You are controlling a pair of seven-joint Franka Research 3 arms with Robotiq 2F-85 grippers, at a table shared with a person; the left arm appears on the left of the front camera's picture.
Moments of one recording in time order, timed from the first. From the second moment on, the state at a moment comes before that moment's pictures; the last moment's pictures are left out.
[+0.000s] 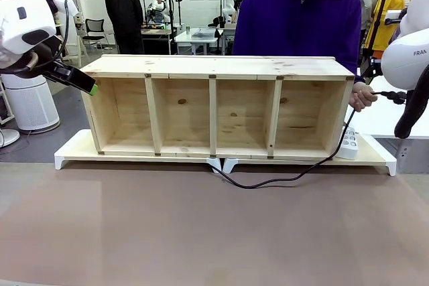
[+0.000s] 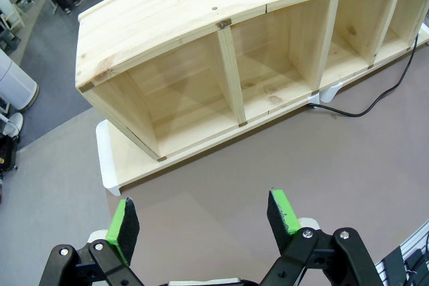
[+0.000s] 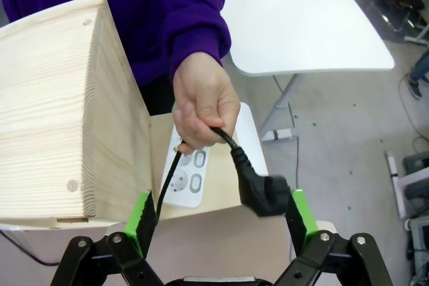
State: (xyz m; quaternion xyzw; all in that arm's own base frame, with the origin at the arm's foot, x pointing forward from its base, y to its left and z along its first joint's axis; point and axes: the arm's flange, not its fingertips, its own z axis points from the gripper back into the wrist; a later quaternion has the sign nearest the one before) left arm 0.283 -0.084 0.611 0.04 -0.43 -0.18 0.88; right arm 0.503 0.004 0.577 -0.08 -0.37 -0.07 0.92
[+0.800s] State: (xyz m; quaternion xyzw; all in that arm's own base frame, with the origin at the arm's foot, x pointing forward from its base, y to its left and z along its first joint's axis) left arm 0.283 -0.084 0.611 0.04 -0.43 -0.18 0.88; right arm 0.503 0.004 0.577 -0.08 -0.37 -0.07 0.92
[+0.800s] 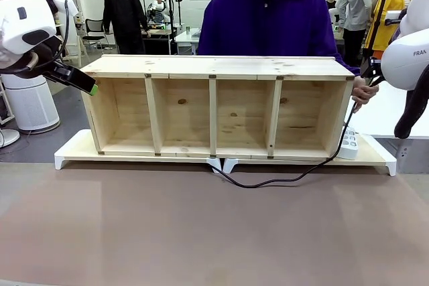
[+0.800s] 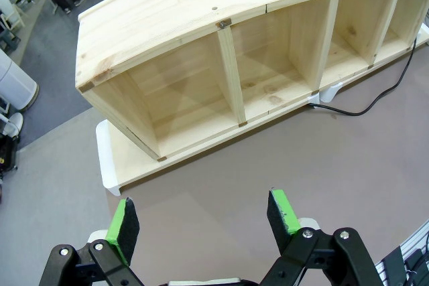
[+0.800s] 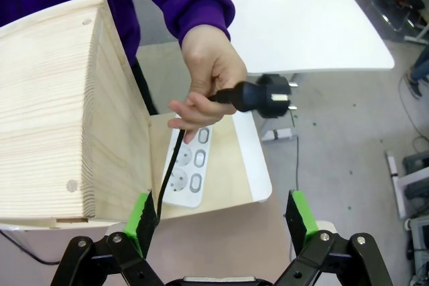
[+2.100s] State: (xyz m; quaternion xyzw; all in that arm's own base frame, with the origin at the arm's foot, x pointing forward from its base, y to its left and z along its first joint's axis) left arm 0.283 -0.084 0.611 0.04 -0.43 -0.18 0.88; right arm 0.503 0.004 0.577 -0.08 -0.37 -0.07 0.92
